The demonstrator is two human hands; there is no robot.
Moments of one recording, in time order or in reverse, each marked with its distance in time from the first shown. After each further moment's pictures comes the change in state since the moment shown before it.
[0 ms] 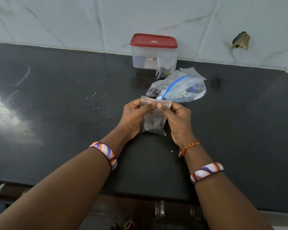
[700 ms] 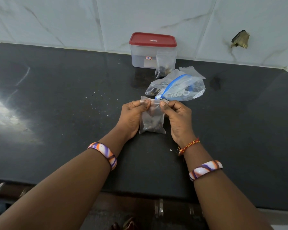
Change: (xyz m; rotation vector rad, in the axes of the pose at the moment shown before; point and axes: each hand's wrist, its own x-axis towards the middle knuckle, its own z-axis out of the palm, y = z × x) left_hand 0.002 -0.004 -0.003 -0.037 0.044 -0.049; right_hand 0.004 0.005 -0.004 0.001 0.033 0.008
